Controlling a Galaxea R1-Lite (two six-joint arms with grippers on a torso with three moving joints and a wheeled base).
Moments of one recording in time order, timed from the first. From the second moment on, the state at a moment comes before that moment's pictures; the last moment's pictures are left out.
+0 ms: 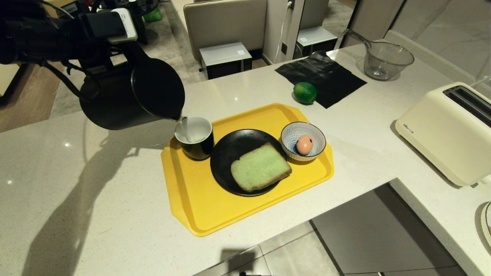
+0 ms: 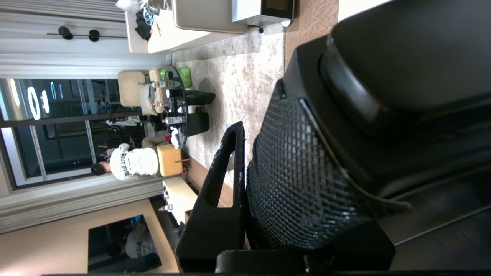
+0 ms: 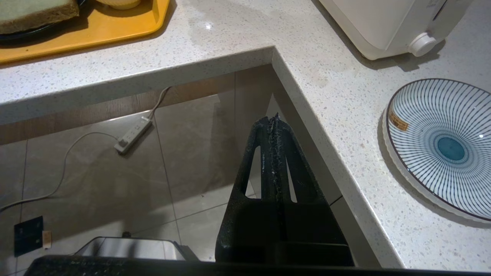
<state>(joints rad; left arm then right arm) -0.11 1.74 -1.88 0.15 -0.03 1.37 0.01 0.00 0.00 -0.07 -0.02 -0.01</state>
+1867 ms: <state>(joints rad) 0.12 1.54 -1.71 0.23 -0.24 0.80 0.01 0.00 0.00 -0.07 -0.02 -0.01</state>
